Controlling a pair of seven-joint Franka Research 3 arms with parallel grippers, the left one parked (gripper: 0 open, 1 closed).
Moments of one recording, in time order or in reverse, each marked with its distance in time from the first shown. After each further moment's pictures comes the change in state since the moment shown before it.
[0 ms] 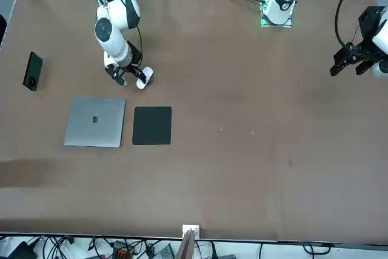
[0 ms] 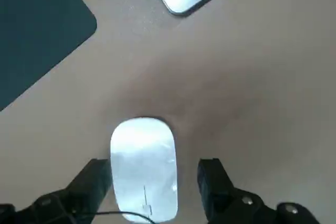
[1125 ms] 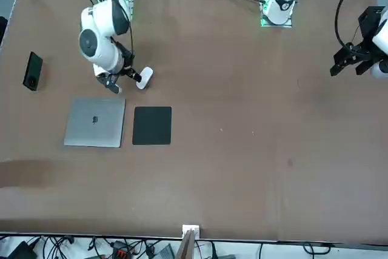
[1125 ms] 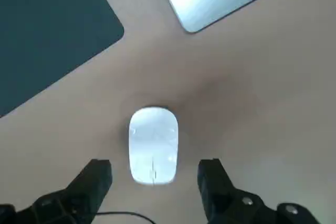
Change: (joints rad) arm -0.077 -0.062 0.002 0.154 -0.001 -0.337 -0.130
